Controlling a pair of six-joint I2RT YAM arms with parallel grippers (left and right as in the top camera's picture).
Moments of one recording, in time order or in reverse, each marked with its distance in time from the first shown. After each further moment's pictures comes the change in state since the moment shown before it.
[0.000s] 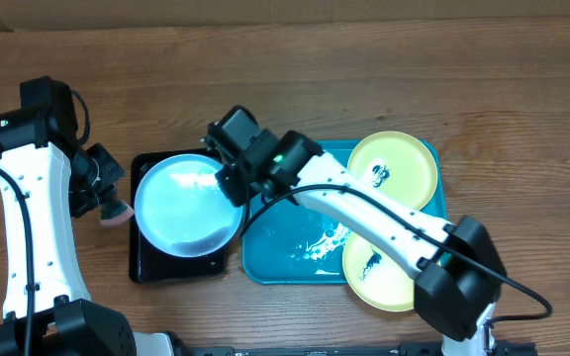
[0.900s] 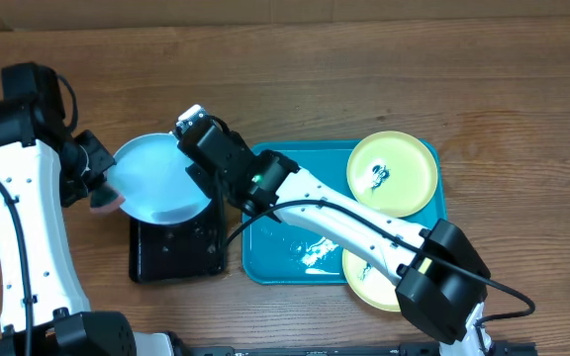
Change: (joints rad) left arm 0.000 0.000 0.151 -0.063 0.000 0.018; right arm 0.079 0.035 0.000 0.300 0.299 -0.069
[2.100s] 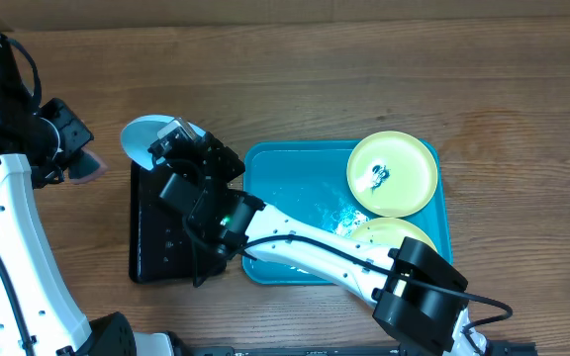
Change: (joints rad) left arm 0.000 0.000 0.362 -0.140 0.067 0.003; right arm 0.156 0.047 -0.002 0.126 0.700 -0.114
